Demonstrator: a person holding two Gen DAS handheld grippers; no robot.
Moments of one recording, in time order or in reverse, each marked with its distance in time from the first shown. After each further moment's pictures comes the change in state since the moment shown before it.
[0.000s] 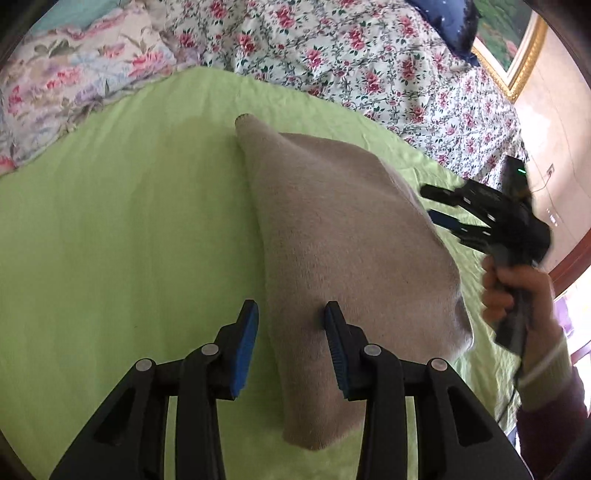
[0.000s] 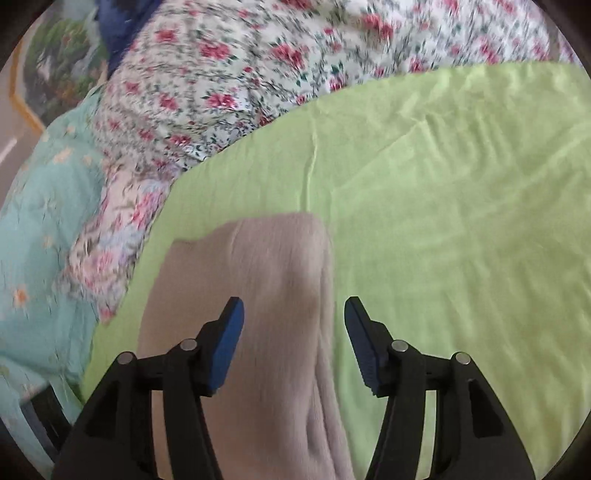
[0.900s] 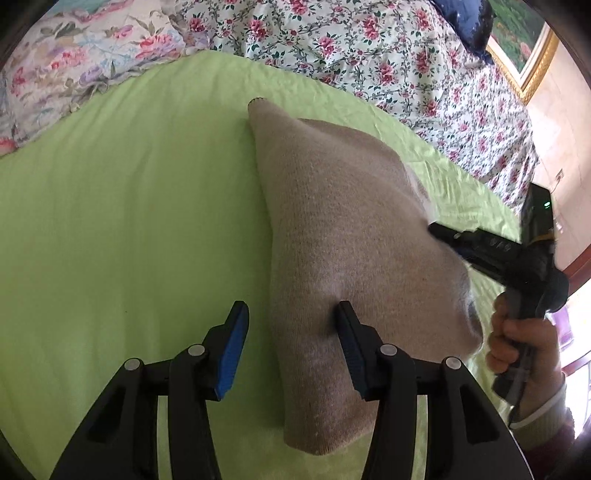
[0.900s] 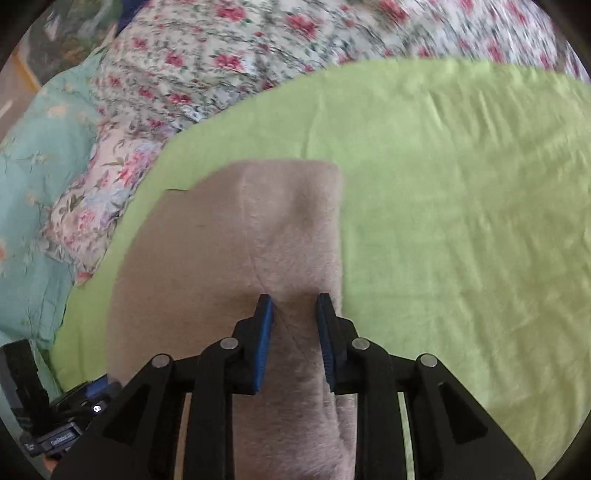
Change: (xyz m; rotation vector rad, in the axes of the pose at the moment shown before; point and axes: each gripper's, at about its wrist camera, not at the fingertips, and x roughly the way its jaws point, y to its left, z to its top) left arm 0.012 -0.002 -0.005 -0.018 0.028 0.039; right arm 0.002 0.011 -0.044 -0.081 0.029 -0.077
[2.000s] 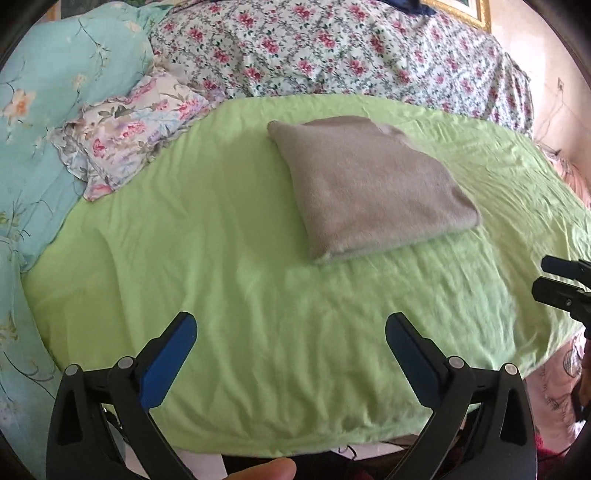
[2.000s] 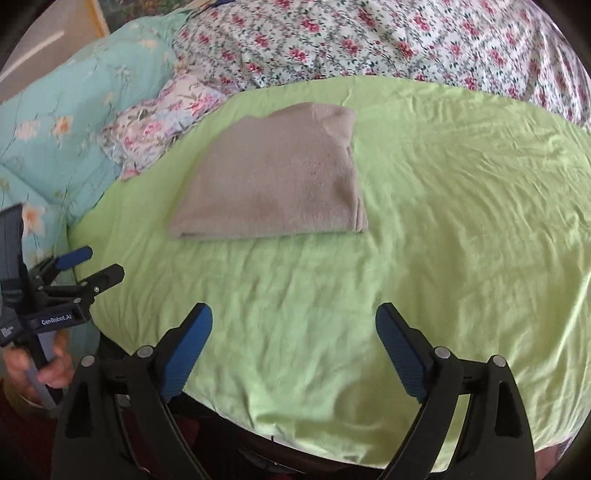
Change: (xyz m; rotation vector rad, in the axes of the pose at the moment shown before) left arm -0.121 -0.031 -0.125 0.271 -0.088 0.283; right arm -0.164 0.042 -0.197 -0.255 -0.002 -0.070
